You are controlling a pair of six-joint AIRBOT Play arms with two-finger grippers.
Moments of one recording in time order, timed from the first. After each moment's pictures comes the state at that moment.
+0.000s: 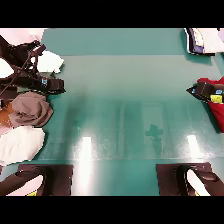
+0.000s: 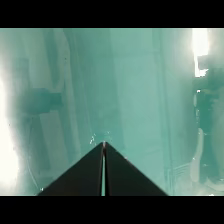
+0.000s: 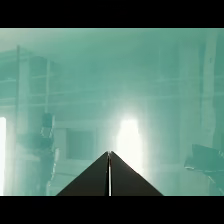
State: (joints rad) left arm -0.11 -1.13 1.22 1.21 -1.21 -1.54; right arm -0.22 -0.76 0.98 -1.05 1.18 1.53
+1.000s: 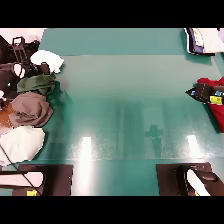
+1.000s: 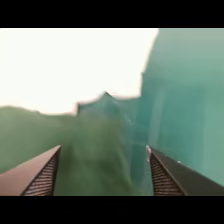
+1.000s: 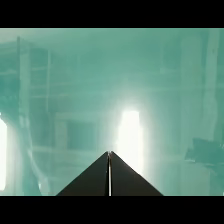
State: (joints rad) left arm 0.11 -1.55 1.32 1.56 -0.47 -1.65; right arm -0.22 -0.76 0.98 -1.05 1.23 1.52
